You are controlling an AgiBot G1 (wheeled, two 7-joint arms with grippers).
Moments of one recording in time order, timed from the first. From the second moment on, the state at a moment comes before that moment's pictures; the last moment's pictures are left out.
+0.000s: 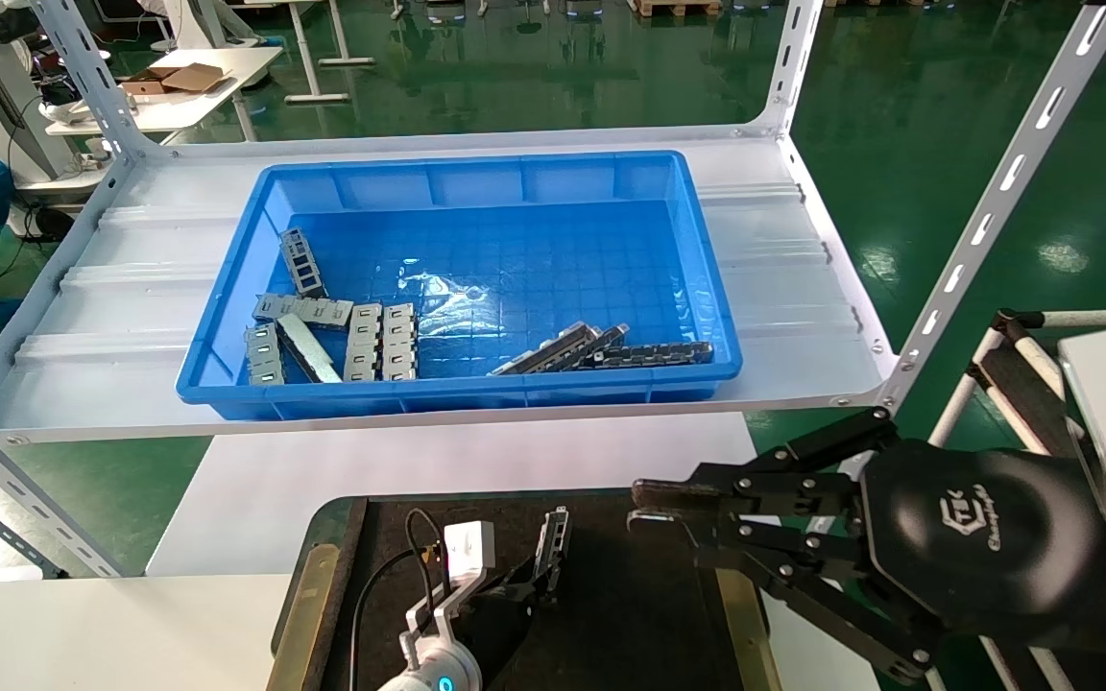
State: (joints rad) left arm -0.96 1.36 1.18 -0.76 0.97 -0.16 -0.78; right arm 1.08 -0.60 -0.30 1.28 -0.72 -1.49 0.18
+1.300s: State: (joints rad) left arm -1.01 0.99 1.12 -1.15 1.10 0.26 -0.62; right arm 1.08 -0.60 -0.30 1.28 -0.72 -1.49 0.18
